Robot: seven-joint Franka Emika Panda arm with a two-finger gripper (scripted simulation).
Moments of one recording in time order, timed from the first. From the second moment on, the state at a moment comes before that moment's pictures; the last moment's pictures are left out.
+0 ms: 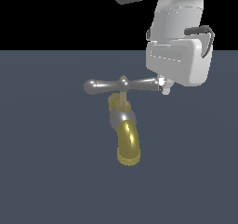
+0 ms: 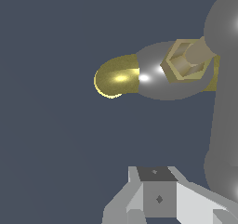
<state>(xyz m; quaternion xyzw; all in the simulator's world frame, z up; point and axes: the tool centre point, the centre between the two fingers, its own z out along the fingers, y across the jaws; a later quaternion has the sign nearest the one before) -0.106 -0.116 0.198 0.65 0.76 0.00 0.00</state>
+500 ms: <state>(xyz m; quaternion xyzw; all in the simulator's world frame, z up) -0.085 -0.115 0.198 0.65 0.76 0.00 0.00</state>
